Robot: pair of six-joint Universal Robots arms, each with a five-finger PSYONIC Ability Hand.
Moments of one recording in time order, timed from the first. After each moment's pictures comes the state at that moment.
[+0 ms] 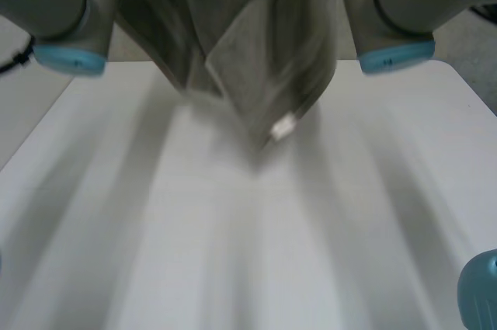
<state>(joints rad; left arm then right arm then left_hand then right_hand) 4.31 -2.30 -0.42 3.40 -1.49 3.38 2.15 -0.71 0.10 -0.14 1.52 2.56 1.28 1.35 1.33 1.36 1.16 1.33 1.32 1.34 1.34 1.17</state>
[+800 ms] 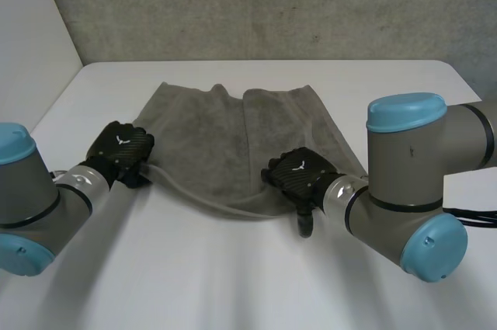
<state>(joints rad) 4.55 -2.05 -1.72 3.52 -1.25 3.68 2.14 -0.99 1.34 0.18 1.35 2.64 1.29 1.36 1.34 1.36 1.16 0.25 0.27 0.26 0.27 0.06</state>
